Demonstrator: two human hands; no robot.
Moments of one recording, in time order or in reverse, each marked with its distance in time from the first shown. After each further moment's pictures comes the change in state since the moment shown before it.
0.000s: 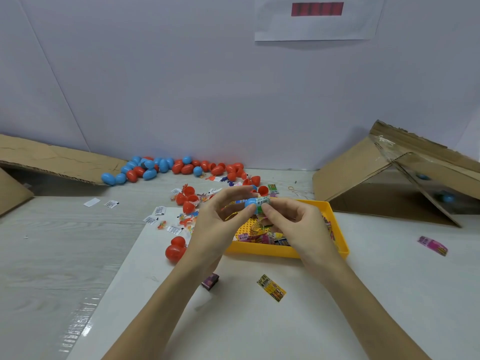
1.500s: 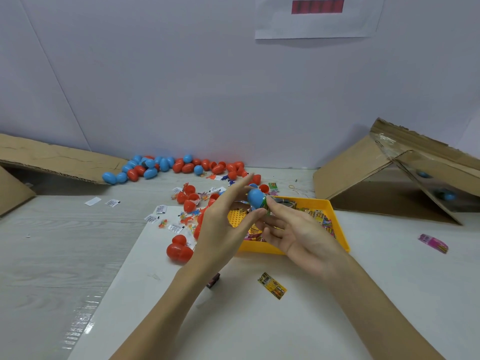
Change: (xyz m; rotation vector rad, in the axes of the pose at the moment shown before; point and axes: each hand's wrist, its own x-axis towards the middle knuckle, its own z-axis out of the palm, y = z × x) left_hand -0.004 -0.006 0.004 0.401 0.001 0.405; right_hand -0.002 -0.014 0.004 0.627 -0.111 0.536
